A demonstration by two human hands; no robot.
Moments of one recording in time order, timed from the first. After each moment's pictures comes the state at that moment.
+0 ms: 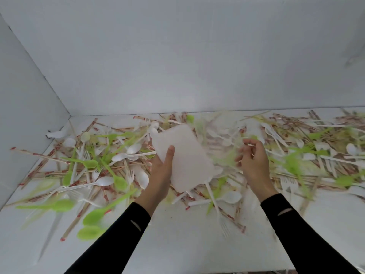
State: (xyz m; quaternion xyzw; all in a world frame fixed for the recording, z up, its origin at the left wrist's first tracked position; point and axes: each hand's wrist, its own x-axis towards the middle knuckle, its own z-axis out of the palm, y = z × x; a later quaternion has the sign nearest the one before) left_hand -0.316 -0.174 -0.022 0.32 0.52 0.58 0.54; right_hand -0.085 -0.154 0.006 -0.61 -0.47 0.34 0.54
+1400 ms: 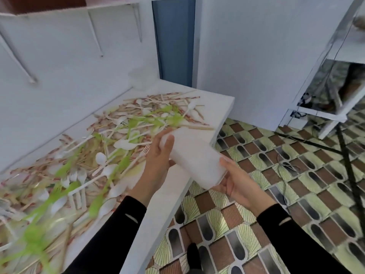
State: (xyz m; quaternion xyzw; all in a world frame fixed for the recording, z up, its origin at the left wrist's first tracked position) left_hand 0.374 -0.204 0.017 0.57 0.19 0.26 0.75; right_hand 0.476 -0.395 0.001 -0.53 -0.05 0.44 0.73
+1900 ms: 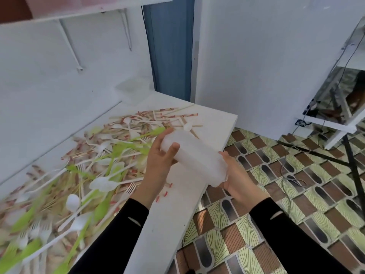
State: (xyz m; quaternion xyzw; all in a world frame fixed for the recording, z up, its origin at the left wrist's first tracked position) left_hand 0.520 -0.134 0.023 0.59 0.19 0.30 0.73; right_hand 0.638 -0.297 -0.008 -0.60 0.00 0.38 0.71
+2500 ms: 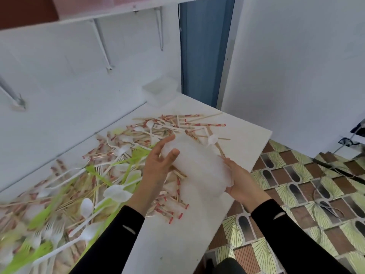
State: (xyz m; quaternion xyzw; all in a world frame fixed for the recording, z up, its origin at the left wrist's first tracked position) left_hand 0.526 -0.066 0.017 0.56 0.26 0.33 0.72; right_hand 0.682 -0.215 -0.009 -0.54 0.01 0.46 0.70
